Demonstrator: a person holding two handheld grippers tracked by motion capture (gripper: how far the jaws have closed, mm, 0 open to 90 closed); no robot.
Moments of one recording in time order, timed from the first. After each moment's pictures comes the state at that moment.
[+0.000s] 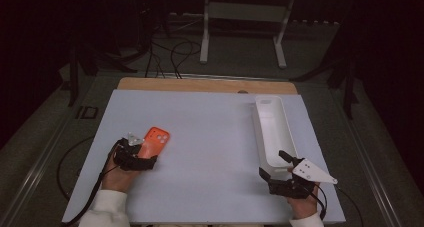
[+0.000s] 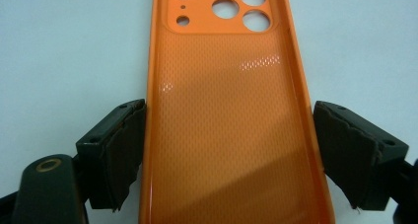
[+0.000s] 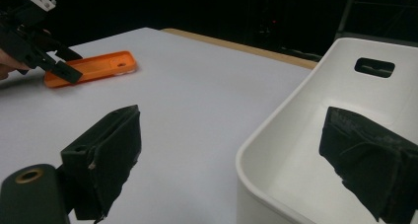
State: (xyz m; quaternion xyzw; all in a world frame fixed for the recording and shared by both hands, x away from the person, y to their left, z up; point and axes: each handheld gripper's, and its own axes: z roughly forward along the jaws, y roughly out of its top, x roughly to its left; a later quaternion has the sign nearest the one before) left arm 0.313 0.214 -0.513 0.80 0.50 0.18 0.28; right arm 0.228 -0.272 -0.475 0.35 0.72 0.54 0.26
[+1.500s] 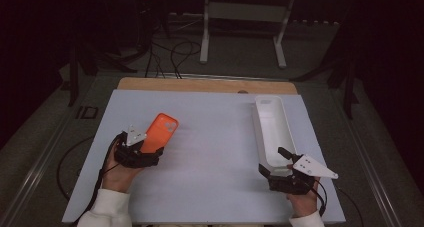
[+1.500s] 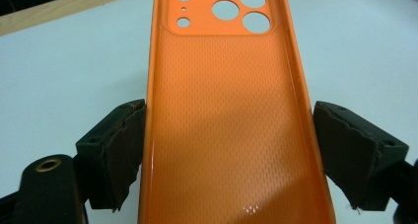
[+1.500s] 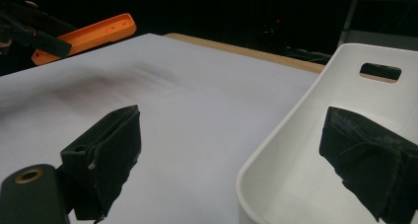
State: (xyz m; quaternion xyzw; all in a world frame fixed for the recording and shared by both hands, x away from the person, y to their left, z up) left arm 0.293 0.190 -0.454 0.79 0.44 0.23 0.36; right arm 0.235 -0.271 -0.466 0.36 0.72 0.55 0.24
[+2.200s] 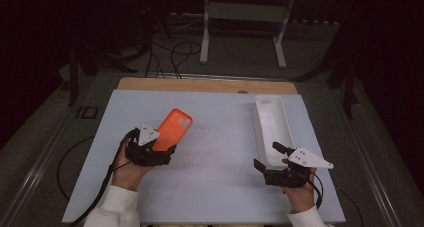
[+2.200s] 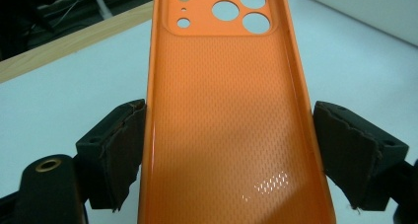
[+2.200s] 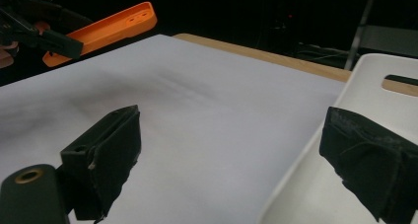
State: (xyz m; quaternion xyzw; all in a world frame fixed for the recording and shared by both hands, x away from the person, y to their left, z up) left arm 0.291 0.157 -0.432 0.80 0.39 0.24 0.38; right arm 0.249 -0.256 -0.449 0.35 0.73 0.55 0.22
